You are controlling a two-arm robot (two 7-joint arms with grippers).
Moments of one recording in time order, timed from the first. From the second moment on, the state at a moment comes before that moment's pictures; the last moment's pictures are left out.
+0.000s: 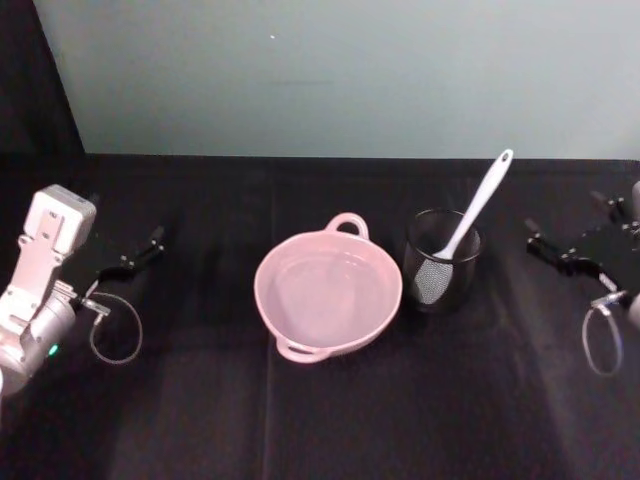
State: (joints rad) left arm -0.20 0.60 0.45 -1.41 -0.25 -0.12 0.03; right arm 0.12 0.67 -0.33 -1.56 0.34 -0.02 0.02
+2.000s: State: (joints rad) left arm -0.20 0.60 0.45 -1.41 -0.25 -0.12 0.03; right arm 0.38 0.51 -0.29 -1.35 1.01 0.40 0.33
